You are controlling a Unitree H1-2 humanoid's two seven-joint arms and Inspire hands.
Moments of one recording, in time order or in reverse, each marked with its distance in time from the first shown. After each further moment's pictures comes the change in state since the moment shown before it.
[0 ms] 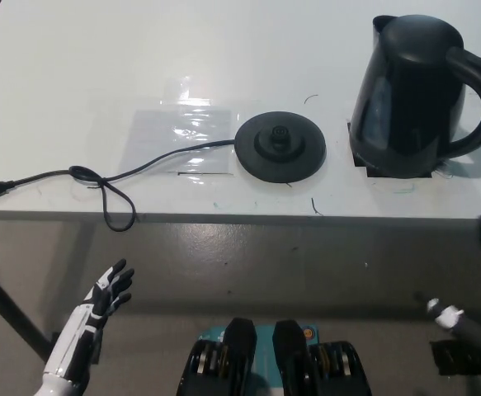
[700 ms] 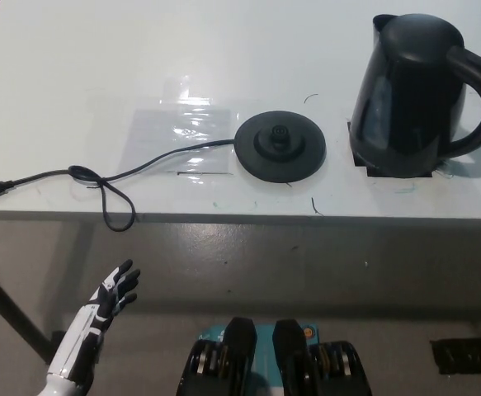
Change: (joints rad) left_arm 0.000 0.001 -0.007 0.000 -0.002 -0.011 -0.012; right_arm -0.407 -0.210 -0.115 0.072 0.260 0.214 0.069
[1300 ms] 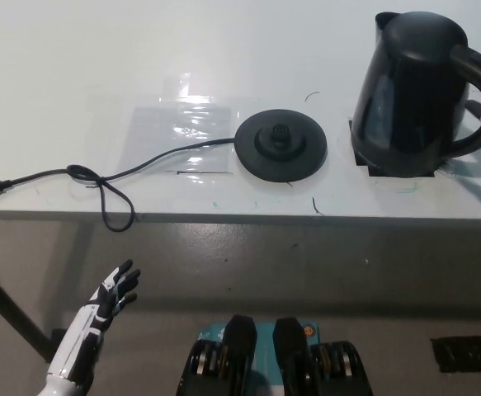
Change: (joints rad) left_arm -0.003 0.001 0.000 0.000 0.000 -0.001 -0.001; right_arm -0.193 0.030 0.042 0.340 0.079 0.060 0.088
